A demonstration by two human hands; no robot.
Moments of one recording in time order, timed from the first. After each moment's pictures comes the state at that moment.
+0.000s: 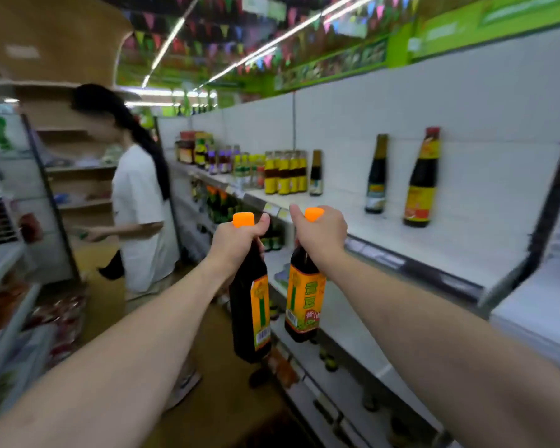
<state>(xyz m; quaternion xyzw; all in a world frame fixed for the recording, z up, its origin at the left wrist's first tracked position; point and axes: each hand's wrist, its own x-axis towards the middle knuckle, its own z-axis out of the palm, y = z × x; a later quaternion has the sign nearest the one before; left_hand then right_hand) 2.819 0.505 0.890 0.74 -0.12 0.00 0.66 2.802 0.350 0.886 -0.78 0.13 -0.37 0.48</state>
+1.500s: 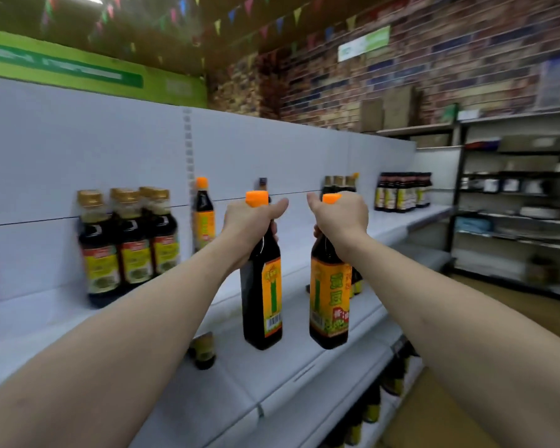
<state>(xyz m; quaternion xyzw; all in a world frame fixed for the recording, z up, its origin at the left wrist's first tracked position) 1.931 0.107 0.994 0.32 -0.64 -0.49 0.50 1.783 0.162 0.997 -0.40 0.65 -0.64 0.01</state>
